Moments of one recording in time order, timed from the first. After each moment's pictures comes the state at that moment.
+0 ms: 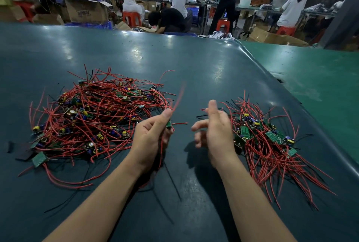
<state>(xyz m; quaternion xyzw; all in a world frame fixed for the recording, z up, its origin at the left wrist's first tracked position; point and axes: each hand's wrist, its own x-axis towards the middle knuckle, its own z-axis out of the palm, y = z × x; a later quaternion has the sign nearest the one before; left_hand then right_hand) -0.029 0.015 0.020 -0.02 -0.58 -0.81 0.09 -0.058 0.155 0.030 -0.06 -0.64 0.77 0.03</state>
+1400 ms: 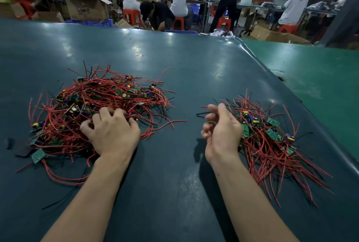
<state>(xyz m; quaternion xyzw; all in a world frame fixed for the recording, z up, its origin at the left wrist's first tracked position) -0.047 -0.041 0.005 0.26 -0.93 -0.10 0.25 -0.056 0.150 0.034 -0.16 -0.47 0.86 0.14</state>
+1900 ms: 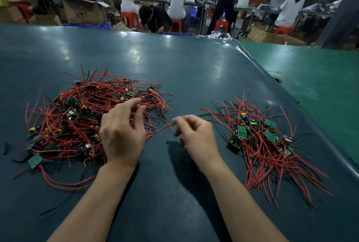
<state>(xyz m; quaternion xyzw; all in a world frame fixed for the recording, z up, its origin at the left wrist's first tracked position) -0.037 -0.022 0.010 -0.01 -0.80 -0.26 0.54 -0.050 0.135 0.017 0.05 -0.73 0.68 0.03</state>
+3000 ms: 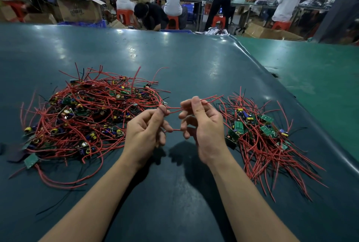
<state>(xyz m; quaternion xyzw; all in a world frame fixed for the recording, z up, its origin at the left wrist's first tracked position) -0.034 0.011 0.013 -0.04 -0.63 -0.77 0.13 -0.046 0.146 0.036 0.08 -0.56 0.82 0.03</state>
